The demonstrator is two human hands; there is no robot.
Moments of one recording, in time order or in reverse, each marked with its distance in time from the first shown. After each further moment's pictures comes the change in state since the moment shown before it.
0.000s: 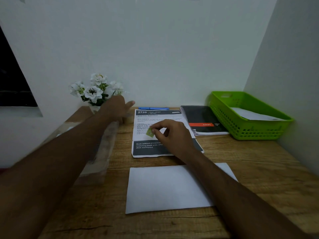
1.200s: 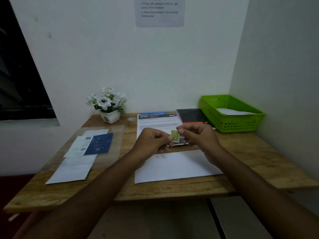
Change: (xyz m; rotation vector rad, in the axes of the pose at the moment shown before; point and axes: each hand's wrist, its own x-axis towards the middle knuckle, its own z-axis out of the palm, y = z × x) left_hand -0.201 0.103 -0.007 -1.107 -0.229 0.083; right_hand -0.077 -0.030 -0.095 0.667 0.014 0.249
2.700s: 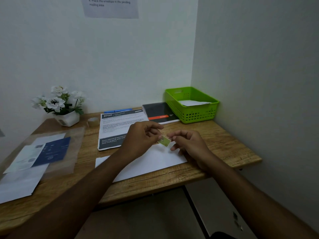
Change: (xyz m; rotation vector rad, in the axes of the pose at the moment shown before) left_hand 0.017 0.011 0.074 0.293 -0.080 0.356; right_hand -0.057 0.008 -0.065 -0.101 0.156 0.210
